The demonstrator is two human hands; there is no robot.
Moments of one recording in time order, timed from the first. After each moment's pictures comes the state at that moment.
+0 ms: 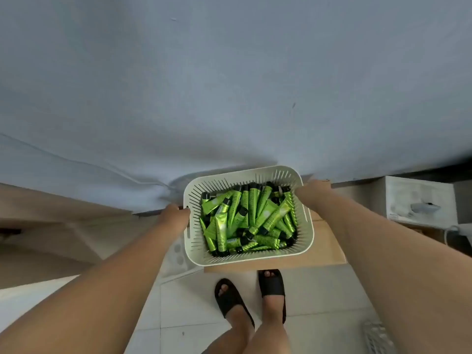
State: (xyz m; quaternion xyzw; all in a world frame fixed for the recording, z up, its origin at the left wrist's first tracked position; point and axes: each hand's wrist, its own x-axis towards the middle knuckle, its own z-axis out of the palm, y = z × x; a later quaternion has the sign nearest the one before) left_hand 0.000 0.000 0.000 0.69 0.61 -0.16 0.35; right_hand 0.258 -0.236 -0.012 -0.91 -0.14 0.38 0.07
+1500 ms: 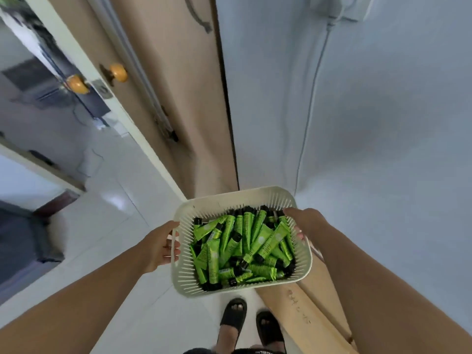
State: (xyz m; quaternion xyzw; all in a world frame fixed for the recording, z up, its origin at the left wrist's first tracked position) left_hand -0.362 -0.034 0.178 0.18 0.74 0.20 0.62; right_hand 0.030 0.022 0.179 -0.76 -0.37 0.52 0.13
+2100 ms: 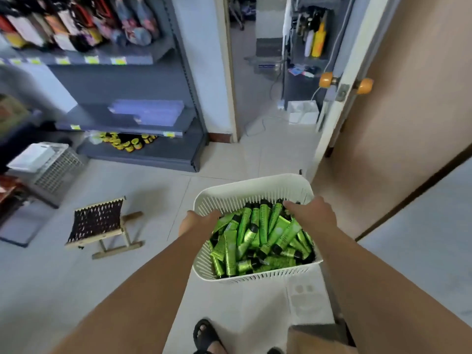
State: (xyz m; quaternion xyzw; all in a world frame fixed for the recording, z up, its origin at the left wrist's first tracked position) left_hand -0.436 -0.233 0.256 -0.02 0.92 0.28 0.27; right_hand -0.285 0.004 0.261 -0.53 -0.77 0.35 0.02
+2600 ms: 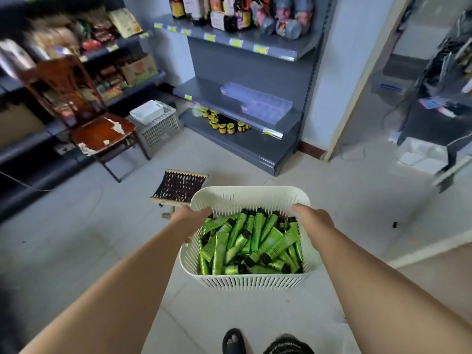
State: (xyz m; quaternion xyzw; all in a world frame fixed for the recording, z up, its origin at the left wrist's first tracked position) left_hand -0.608 -0.518 0.249 -0.19 0.89 0.34 0.25; right_hand -0.547 -0.206 0.253 -0.43 -0.74 0.50 -0.11
